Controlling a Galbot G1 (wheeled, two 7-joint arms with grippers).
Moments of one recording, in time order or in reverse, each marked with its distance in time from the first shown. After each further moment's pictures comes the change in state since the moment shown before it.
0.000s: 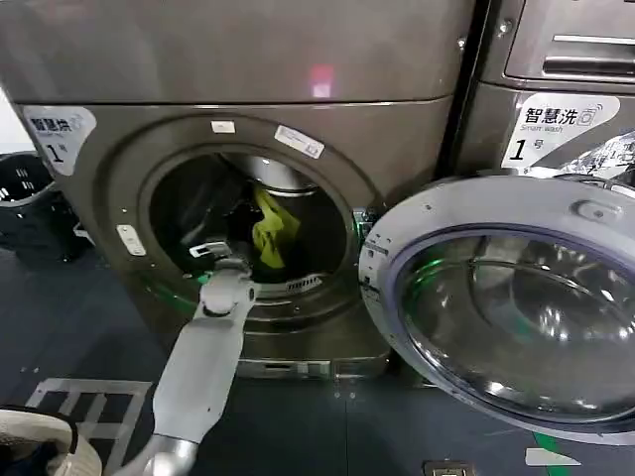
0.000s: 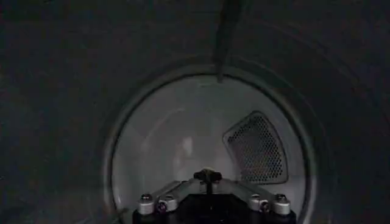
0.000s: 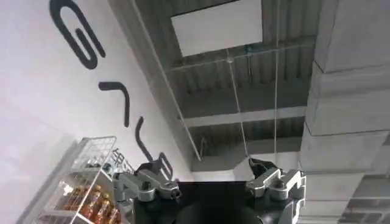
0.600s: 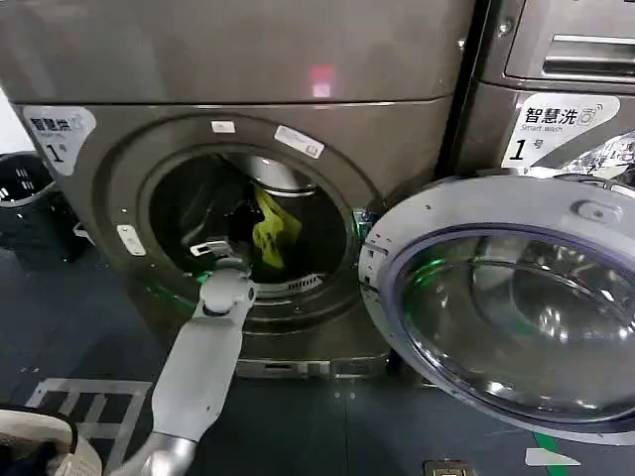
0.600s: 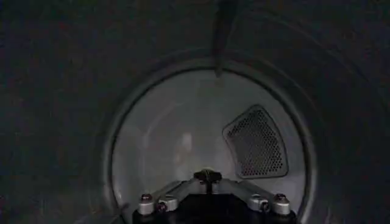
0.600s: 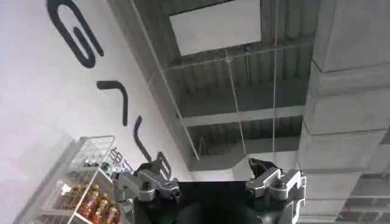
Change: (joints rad) left arm -0.003 0.006 0.009 0.010 0.004 0.012 -0.001; right arm -0.008 -0.003 0.006 -0.004 -0.003 -0.007 0.010
